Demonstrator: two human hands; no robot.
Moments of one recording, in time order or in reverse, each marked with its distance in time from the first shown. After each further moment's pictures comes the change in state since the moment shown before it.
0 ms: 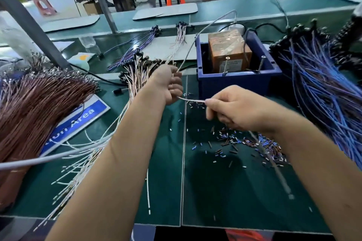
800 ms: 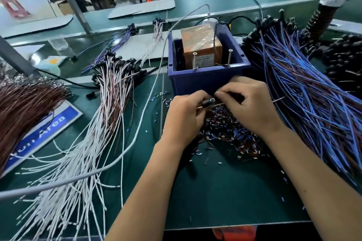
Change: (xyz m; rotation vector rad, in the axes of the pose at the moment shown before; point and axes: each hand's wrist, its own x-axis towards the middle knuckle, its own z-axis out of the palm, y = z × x) left_hand 0.000 -0.128 0.034 1.206 0.024 1.311; right_hand -0.009 0.093 -0.036 -0.404 0.722 -0.541
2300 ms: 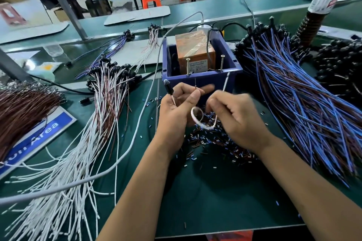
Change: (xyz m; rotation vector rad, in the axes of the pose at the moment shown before) left_hand 0.006 0.016 -0.004 -1.142 0.000 -0.479; right_hand -0.012 -0.024 0.003 0.235 -0.082 0.011
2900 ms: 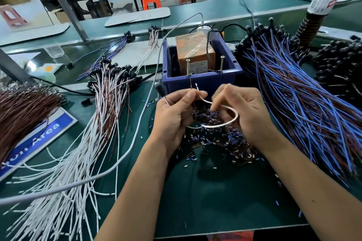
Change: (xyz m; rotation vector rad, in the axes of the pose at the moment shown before) left_hand 0.004 -0.002 -0.012 -0.068 0.000 -0.099; right_hand 0.004 0.001 -0.007 0.551 0.042 0.183
